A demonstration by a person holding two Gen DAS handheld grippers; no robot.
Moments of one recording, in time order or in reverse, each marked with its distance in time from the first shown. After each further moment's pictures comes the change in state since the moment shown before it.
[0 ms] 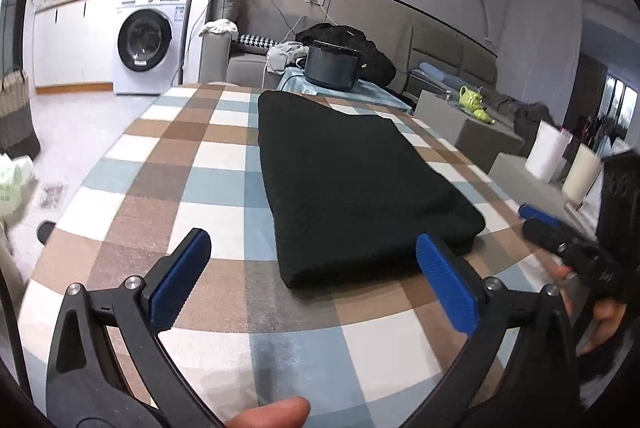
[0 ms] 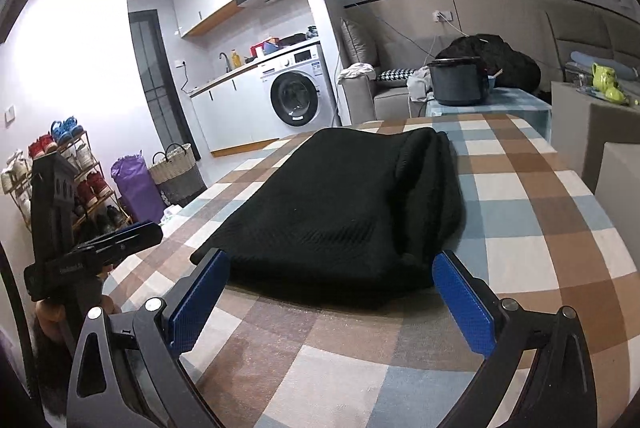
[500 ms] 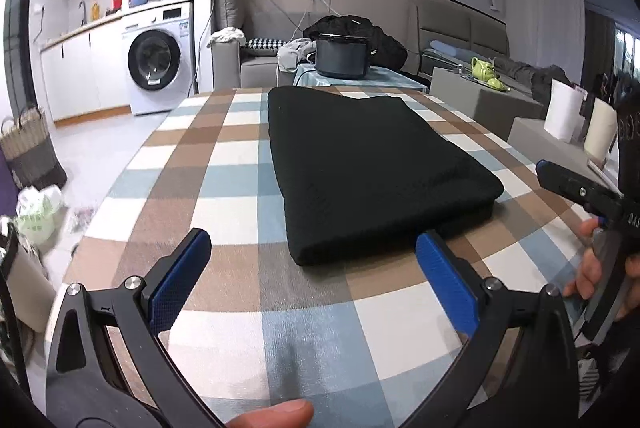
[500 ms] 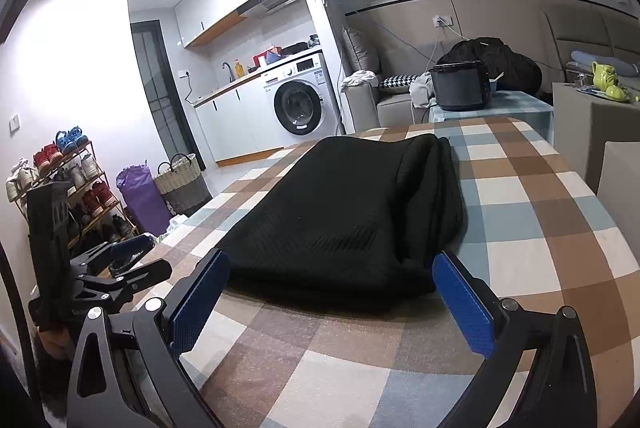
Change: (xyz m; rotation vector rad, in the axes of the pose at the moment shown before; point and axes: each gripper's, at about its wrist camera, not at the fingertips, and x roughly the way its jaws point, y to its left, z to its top) left arm -0.002 -0.019 -0.015 0.100 0.024 0.101; right arm -0.005 -0.005 -0.003 0.029 -0.030 0.022
